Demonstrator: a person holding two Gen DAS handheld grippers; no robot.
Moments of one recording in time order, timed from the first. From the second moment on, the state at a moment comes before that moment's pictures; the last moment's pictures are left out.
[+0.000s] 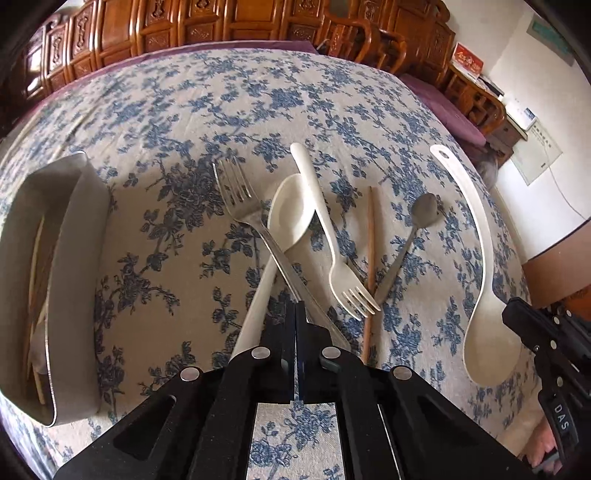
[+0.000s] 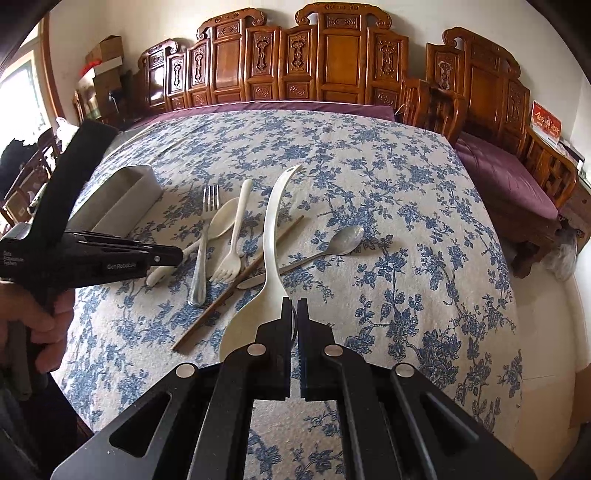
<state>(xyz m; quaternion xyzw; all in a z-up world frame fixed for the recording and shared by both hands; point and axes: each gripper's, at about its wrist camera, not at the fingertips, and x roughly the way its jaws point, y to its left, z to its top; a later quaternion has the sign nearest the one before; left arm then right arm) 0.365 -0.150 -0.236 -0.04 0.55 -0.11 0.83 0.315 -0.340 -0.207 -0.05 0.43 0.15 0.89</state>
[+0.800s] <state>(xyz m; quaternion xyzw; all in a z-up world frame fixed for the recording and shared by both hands) 0.386 -0.165 -0.255 0.02 0.55 -0.07 0.83 0.299 -0.339 -0.200 -0.05 0.43 0.14 0.89</state>
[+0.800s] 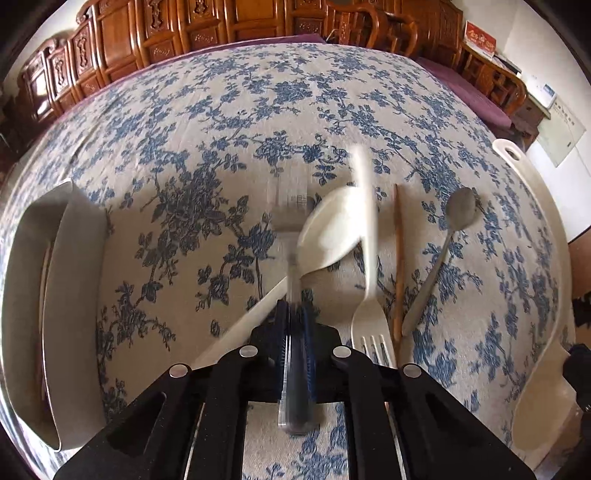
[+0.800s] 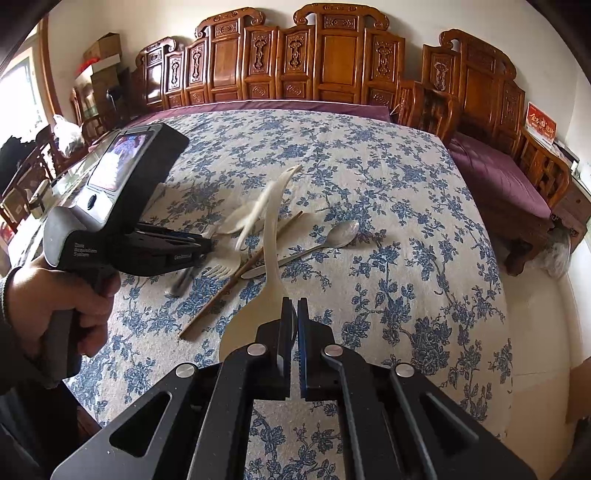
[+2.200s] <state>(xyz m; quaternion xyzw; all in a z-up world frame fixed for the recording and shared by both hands) 0.322 0.019 -0.167 -0.01 0.49 -0.08 0.87 0.312 -0.193 -0.175 -0.08 0.43 0.19 0.88</state>
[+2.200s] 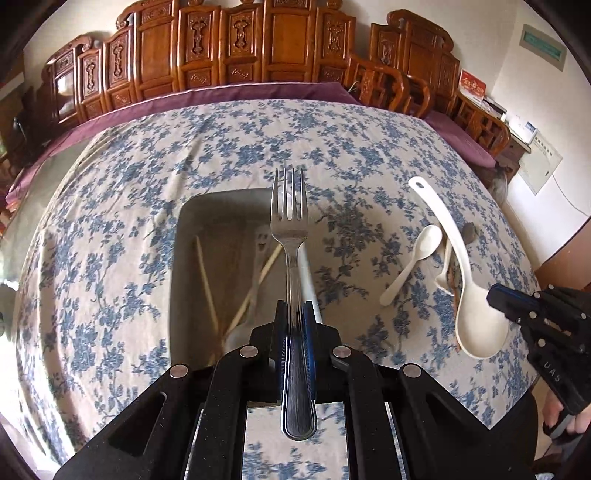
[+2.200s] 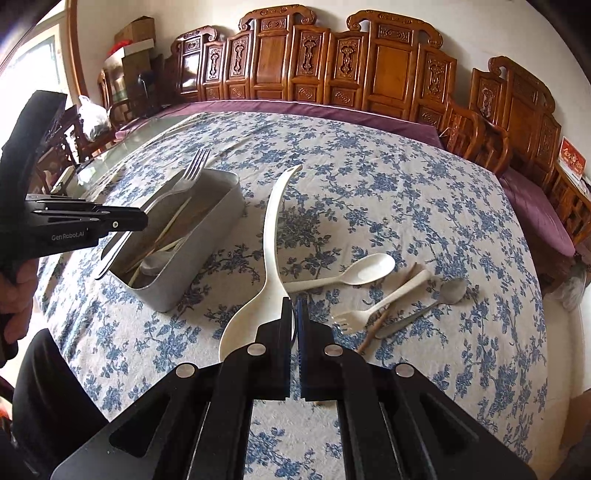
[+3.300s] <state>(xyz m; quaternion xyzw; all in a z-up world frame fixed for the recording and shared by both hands) 0.364 0.060 -0.234 -0.01 0.55 -0.05 0.83 0.324 -0.134 -0.170 -0.09 0.42 0.24 0.87</state>
